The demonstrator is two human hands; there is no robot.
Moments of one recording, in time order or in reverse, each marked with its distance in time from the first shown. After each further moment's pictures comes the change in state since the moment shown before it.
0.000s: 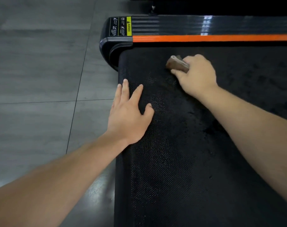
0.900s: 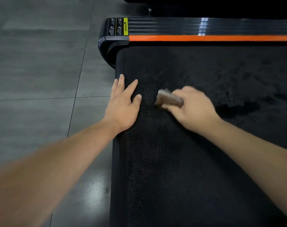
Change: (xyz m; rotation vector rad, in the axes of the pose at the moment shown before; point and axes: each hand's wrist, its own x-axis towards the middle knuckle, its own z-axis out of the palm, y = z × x) left_hand 0.003 -0.007 -0.002 -0.141 -0.024 0.005; right_hand -0.116 -0.007 -0.022 0.029 -0.122 -0.191
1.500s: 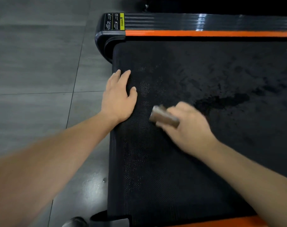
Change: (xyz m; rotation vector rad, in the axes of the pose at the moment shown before) left_hand -0.010 0.006 -0.001 0.032 0.112 0.040; right_hand -0.073 -0.027 0.000 0.096 0.004 -0.015
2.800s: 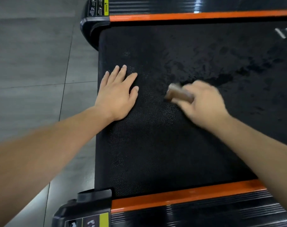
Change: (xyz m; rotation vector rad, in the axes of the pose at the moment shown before) left_hand -0.038 0.021 0.018 0.461 -0.133 0.239; right_hand -0.021 0.062 -0.038 -0.206 0.086 0.019
